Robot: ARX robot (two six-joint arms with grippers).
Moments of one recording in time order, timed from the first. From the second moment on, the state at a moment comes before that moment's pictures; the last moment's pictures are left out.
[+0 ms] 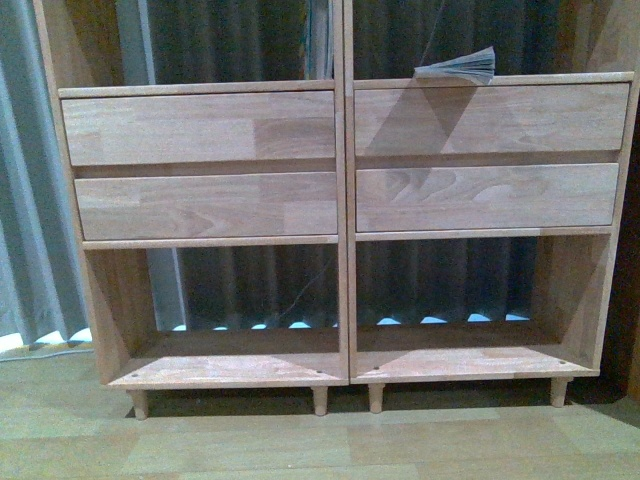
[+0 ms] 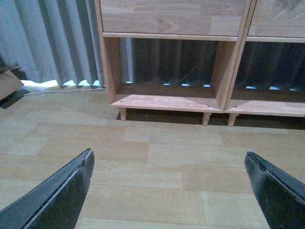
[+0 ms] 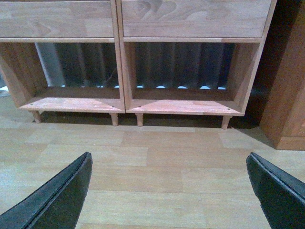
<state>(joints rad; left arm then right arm) 0.00 0.00 0.01 0.00 0.00 0.00 0.00 0.00 0.02 0.00 0.00 0.00</state>
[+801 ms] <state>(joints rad) 0.00 0.00 0.01 0.00 0.00 0.00 0.00 0.00 0.02 0.00 0.00 0.00</state>
